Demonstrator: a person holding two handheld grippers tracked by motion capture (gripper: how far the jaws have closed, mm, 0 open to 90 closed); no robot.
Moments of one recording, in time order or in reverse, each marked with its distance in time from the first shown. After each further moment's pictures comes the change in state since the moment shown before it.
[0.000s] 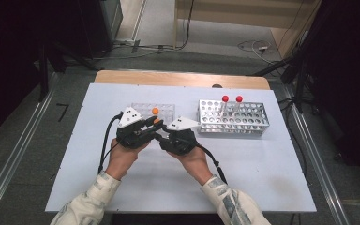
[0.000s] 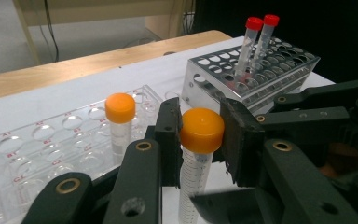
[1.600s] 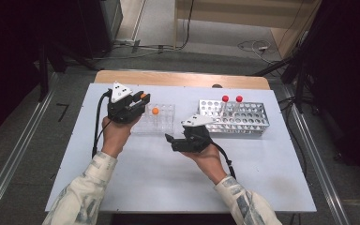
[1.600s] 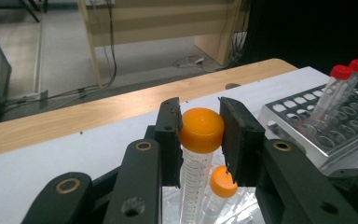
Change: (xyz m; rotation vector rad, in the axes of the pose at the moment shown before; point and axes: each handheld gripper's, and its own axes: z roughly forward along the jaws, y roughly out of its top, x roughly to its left) left arm 0.039 0.043 0.010 -0.056 0.203 0.001; right arm -0.032 -0.010 -0.021 0.058 -0.053 0.056
